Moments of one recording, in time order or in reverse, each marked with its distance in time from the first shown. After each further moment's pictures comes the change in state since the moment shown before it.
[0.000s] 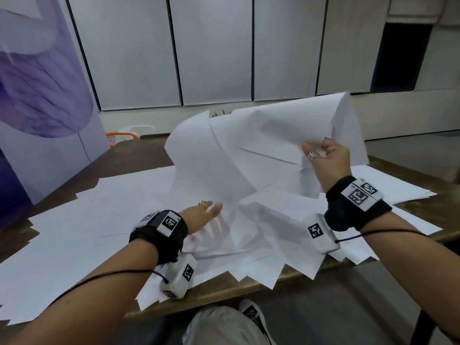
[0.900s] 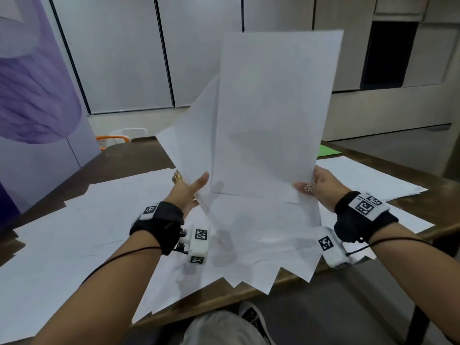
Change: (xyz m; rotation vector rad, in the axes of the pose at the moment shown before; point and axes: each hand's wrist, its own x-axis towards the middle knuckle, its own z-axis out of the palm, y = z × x) left_hand 0.032 0.008 -0.022 -1.204 0.268 0.164; right_hand -0.009 0.040 -0.036 0.013 -0.486 0.338
